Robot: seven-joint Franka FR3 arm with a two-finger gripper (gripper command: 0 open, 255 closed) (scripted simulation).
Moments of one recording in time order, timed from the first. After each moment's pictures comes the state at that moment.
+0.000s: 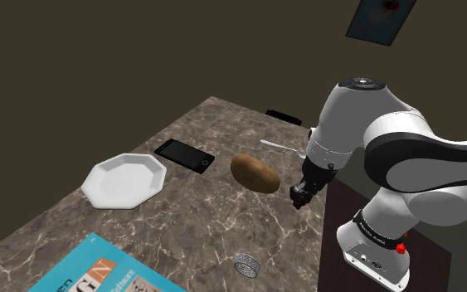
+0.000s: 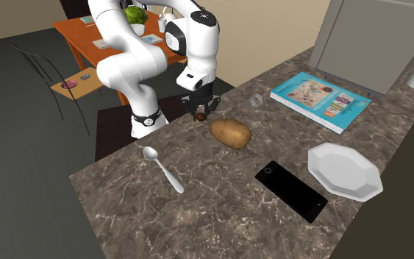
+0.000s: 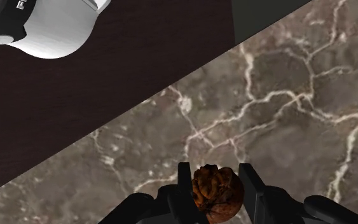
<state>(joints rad) 0.29 -0.92 0.56 -2.95 0.47 2.02 0.59</state>
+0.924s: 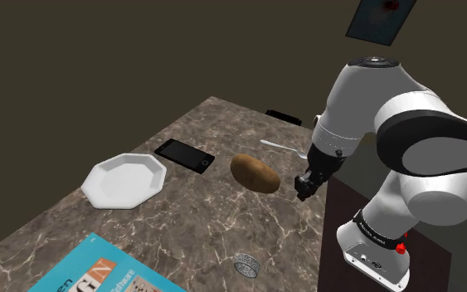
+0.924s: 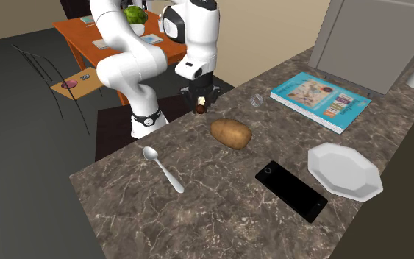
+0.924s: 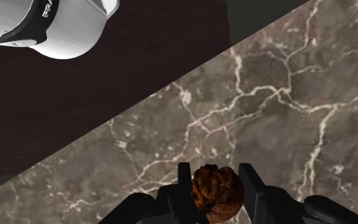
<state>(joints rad) 0.28 -0.97 0.52 -2.89 0.42 1.91 0.59</state>
